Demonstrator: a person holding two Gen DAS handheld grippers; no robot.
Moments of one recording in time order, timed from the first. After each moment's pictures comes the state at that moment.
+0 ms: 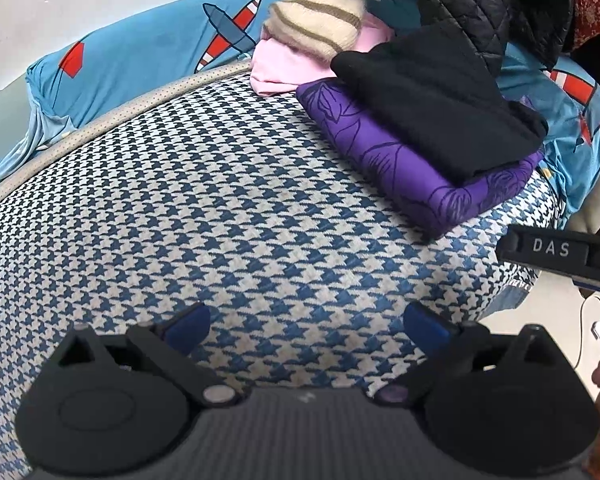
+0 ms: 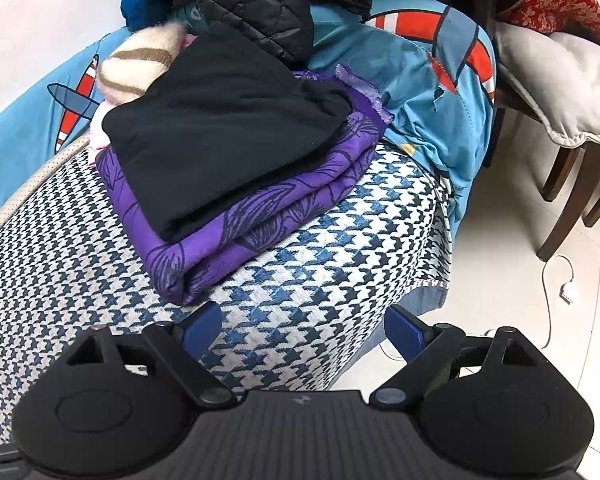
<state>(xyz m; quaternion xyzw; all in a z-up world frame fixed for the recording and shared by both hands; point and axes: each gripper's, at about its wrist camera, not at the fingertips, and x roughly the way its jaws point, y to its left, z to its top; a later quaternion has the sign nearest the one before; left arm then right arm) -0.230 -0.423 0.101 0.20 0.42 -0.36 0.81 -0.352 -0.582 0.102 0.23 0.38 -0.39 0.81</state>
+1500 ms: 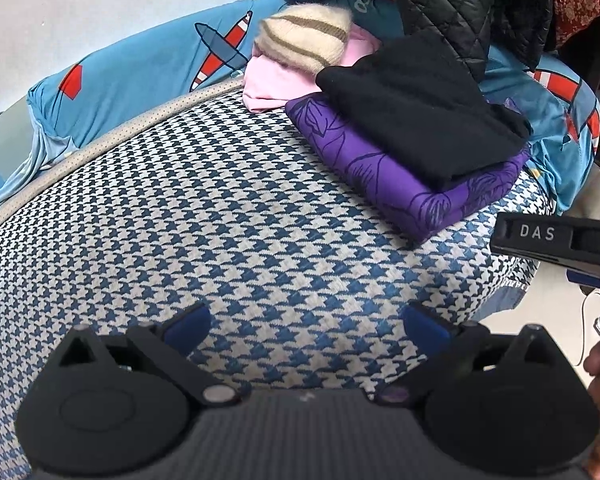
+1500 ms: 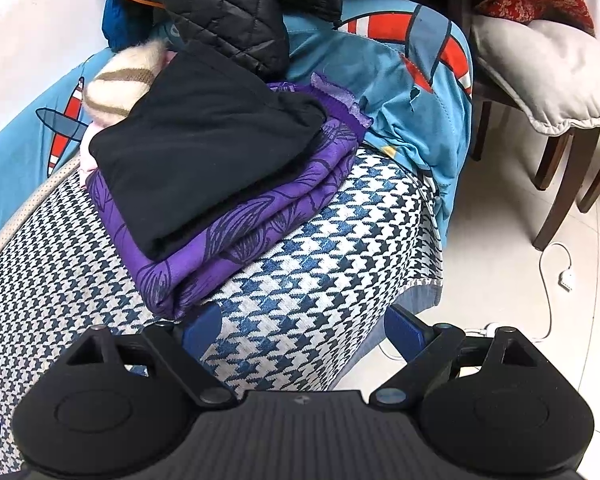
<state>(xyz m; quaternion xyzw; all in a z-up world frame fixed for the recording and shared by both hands) -0.250 -0.426 0.116 0.21 0.39 -0.37 0.82 -0.362 -0.589 0.105 0.26 0.36 -0.40 0.80</state>
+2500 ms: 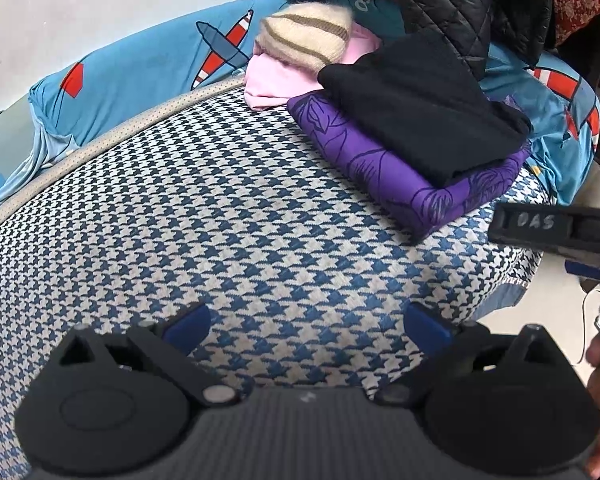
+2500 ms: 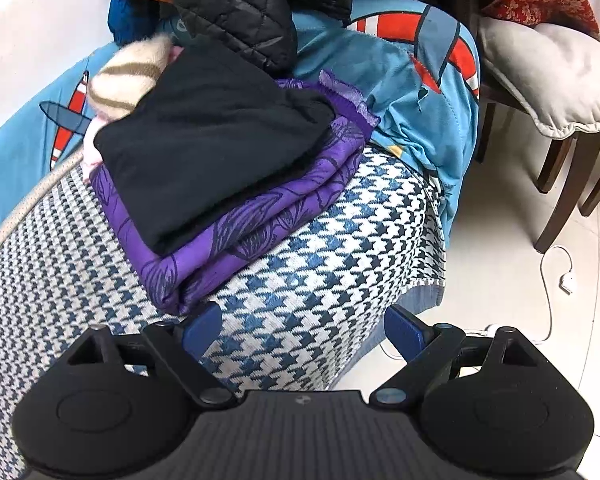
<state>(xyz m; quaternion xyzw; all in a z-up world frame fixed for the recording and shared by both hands) -0.248 -0.422 0.114 0.21 0.40 -0.37 0.82 -0.361 -0.586 0.107 0.26 0.36 -0.39 0.81</state>
